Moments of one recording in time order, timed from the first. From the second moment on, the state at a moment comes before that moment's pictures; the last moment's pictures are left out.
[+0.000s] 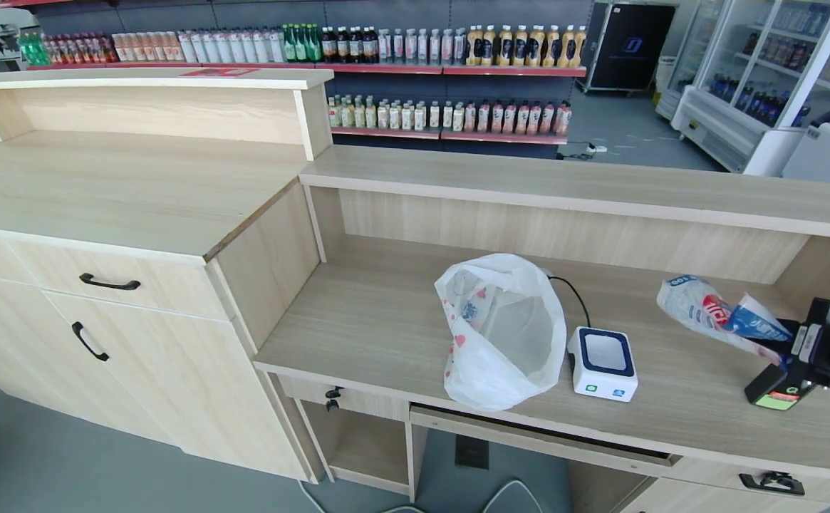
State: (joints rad) left arm 0.00 0.00 0.00 0.00 0.00 0.00; right arm -0.52 1.88 -0.67 -0.76 1.04 -1.57
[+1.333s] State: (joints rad) left arm 0.00 0.00 0.00 0.00 0.00 0.00; right arm -0.51 2.00 -0.63 -0.73 1.05 -1.83
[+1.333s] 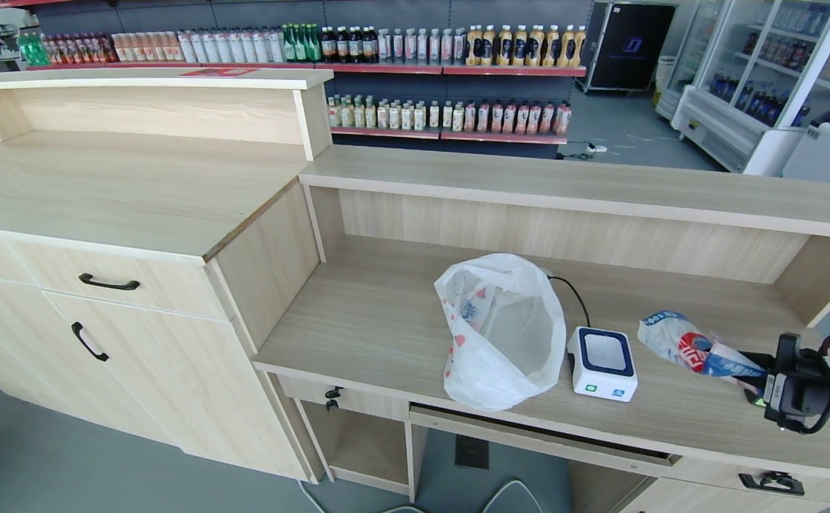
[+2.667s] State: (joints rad) left arm 0.00 0.00 0.00 0.00 0.00 0.00; right arm -0.40 2.09 -0.72 -0.74 1.05 -1.83
